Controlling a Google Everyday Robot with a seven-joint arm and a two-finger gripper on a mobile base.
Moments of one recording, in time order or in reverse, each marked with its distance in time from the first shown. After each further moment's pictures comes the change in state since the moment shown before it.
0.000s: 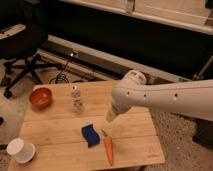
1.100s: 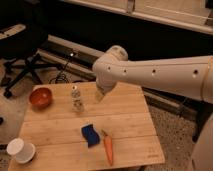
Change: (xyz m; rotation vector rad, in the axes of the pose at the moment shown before) arm -0.128 0.007 -0.038 0.000 -0.073 -0.232
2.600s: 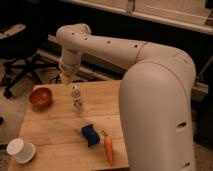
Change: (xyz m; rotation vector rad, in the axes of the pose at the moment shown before) arm -0.167 0.082 0.009 -0.352 -0.023 -0.157
